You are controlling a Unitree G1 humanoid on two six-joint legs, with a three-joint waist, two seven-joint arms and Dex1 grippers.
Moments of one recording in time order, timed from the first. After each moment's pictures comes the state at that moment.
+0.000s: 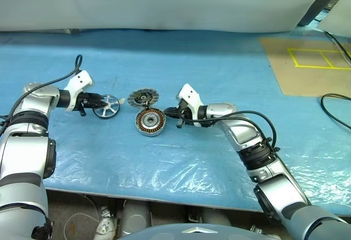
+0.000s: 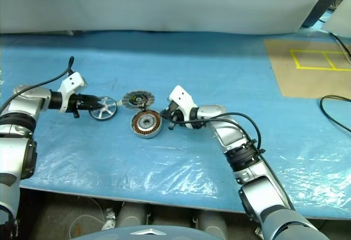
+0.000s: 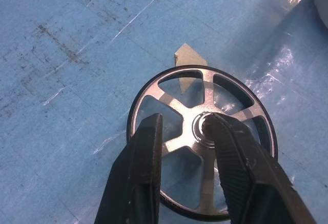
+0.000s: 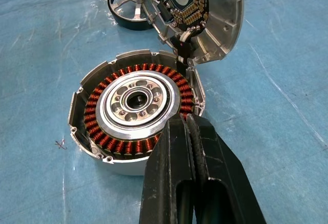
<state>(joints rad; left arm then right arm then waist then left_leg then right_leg) -0.98 0.76 -0.06 1.25 0.10 -0.14 -1.28 -0.61 -0.28 0.32 0.09 0.16 0.61 0.83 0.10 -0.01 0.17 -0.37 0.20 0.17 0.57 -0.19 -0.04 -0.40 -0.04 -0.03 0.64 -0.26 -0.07</state>
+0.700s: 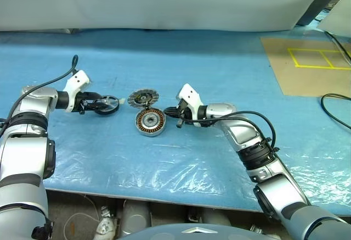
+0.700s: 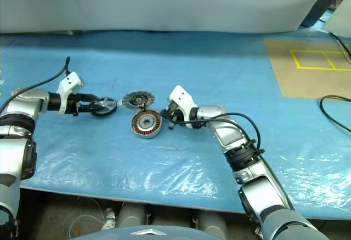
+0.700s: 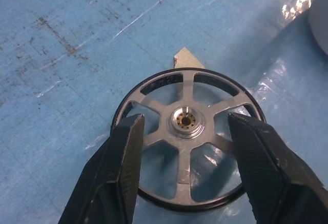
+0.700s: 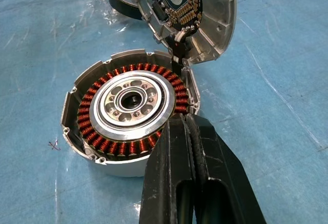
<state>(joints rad) -0.97 0.76 -0.02 1.25 0.06 -0.07 -1.31 -0.61 -0.28 0.32 0.11 0.15 0.58 0.82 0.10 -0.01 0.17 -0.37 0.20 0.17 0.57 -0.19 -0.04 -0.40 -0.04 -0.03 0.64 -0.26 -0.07</state>
